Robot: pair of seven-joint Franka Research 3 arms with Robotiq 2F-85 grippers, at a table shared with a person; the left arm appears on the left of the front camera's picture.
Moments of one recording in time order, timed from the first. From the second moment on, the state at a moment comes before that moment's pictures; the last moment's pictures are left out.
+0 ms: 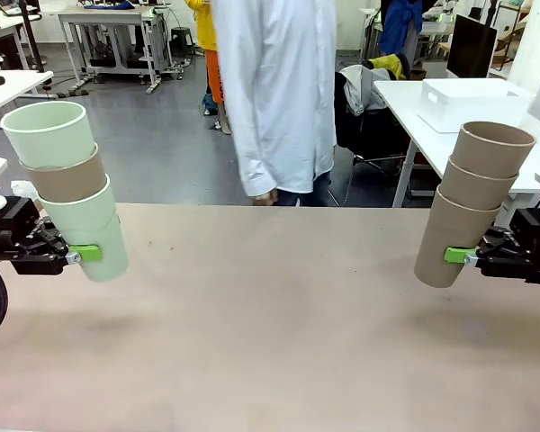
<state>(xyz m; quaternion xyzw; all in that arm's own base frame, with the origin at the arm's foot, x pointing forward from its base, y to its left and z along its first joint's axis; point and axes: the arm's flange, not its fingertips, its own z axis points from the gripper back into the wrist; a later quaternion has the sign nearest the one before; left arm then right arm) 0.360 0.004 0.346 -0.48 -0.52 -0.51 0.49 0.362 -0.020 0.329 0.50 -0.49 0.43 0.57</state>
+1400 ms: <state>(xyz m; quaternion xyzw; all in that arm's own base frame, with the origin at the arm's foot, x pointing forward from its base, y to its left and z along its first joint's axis) 0.360 0.004 0.346 -0.48 -0.52 -0.51 0.49 0.362 -0.020 0.329 0.50 -0.49 0.43 0.57</state>
